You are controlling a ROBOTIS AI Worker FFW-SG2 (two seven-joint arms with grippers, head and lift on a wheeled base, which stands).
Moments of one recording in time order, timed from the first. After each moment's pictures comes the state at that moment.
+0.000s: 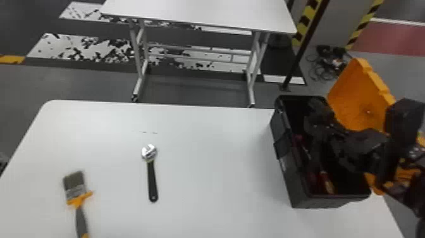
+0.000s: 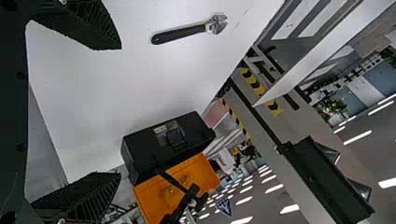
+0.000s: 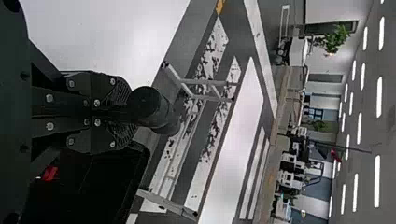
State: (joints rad) left arm 0.88 0.00 0.61 -2.21 0.52 0.86 -1.15; right arm 0.42 -0.24 -0.31 -2.28 0.02 0.62 0.65
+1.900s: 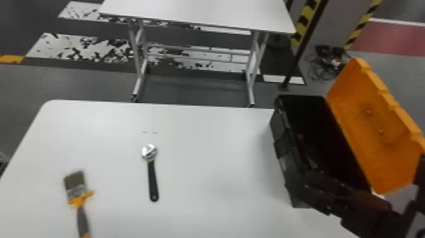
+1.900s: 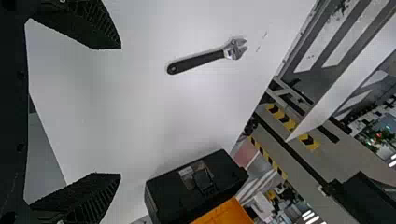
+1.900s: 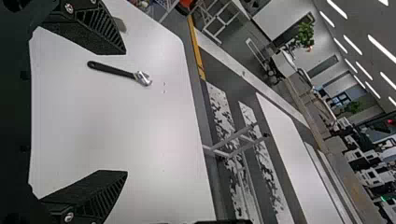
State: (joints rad) left arm 0.86 0.00 0.43 -2.33 0.33 0.92 -0.86; right arm 0.66 -0.05 -0.51 -2.54 -0.55 1.10 0.66
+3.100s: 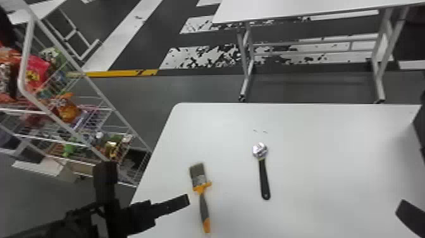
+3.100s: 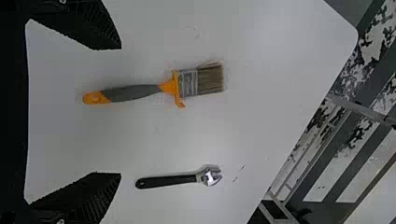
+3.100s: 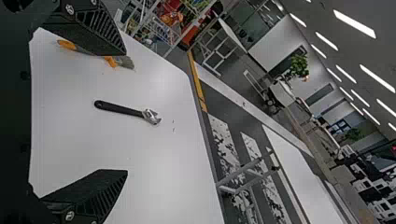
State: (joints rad) left arm 0.49 0.00 0.64 -2.46 0.29 1.56 -0.46; right arm 0.73 -0.02 -0.34 -2.46 -0.48 0.93 0.72
